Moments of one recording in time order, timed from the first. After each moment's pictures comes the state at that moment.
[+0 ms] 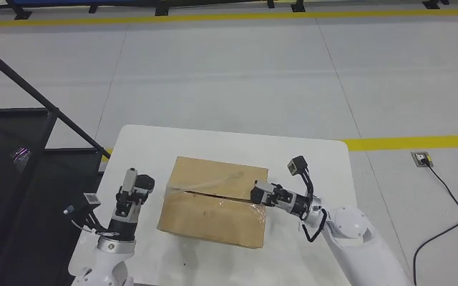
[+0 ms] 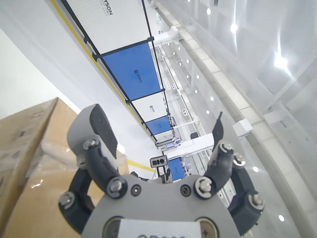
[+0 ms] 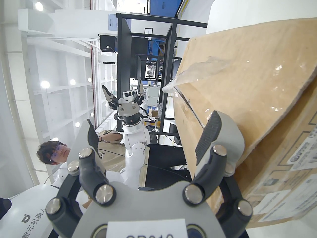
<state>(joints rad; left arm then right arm) 1.52 -1.21 -1.57 -1.98 -0.13 -0.26 -0.01 -0.95 -1.19 1.17 -1.42 0.37 -0.28 0.86</state>
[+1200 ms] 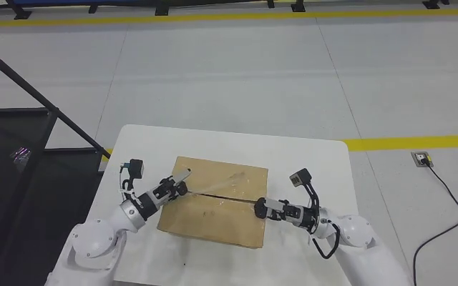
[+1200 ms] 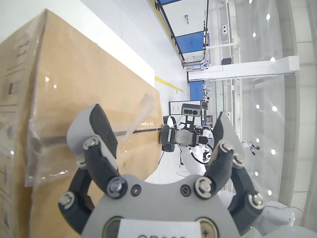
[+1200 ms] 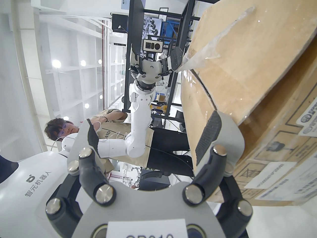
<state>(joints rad) 1.20 -1.15 -1.50 -1.75 -0.09 0.00 -0.71 -0.99 -1.17 1.19 -1.34 0.46 -0.44 1.04</state>
